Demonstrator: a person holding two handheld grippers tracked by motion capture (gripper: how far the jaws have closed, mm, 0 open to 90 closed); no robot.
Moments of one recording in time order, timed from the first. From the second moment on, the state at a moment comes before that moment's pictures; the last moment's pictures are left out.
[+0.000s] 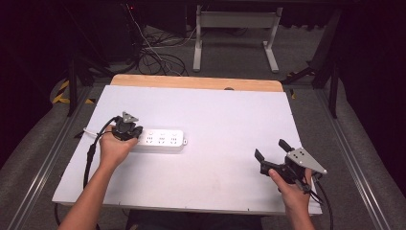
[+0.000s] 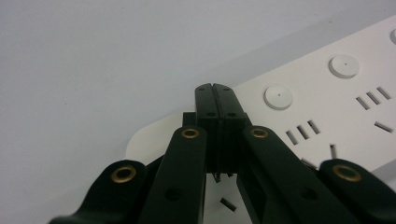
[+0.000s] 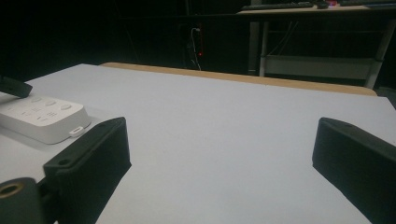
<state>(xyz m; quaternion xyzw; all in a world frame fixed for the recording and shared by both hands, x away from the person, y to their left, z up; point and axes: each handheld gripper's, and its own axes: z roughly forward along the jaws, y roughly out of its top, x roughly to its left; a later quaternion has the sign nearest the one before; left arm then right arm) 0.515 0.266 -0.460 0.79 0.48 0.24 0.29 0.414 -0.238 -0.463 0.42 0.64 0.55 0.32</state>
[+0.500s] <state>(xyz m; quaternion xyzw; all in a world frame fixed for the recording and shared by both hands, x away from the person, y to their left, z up) 0.514 0.266 -0.459 0.79 0.48 0.24 0.30 0.415 -0.237 -0.463 0.42 0.64 0.55 0.32</state>
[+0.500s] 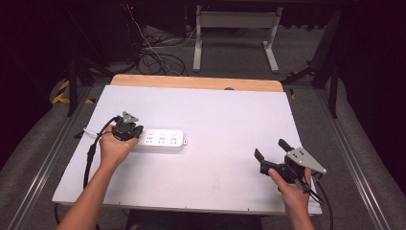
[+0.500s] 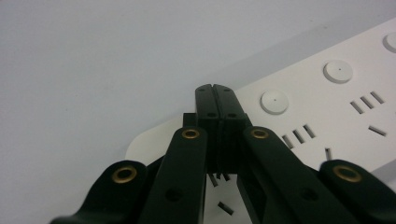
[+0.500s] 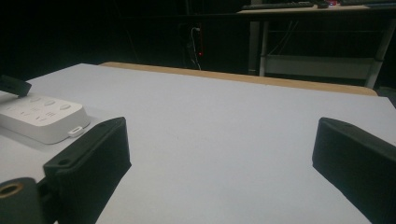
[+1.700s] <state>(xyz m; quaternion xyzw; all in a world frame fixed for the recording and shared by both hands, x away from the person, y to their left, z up) 0.391 0.357 -0.428 0.56 0.49 0.40 0.54 0.415 -0.241 -0.460 0.42 0.64 0.56 0.32</state>
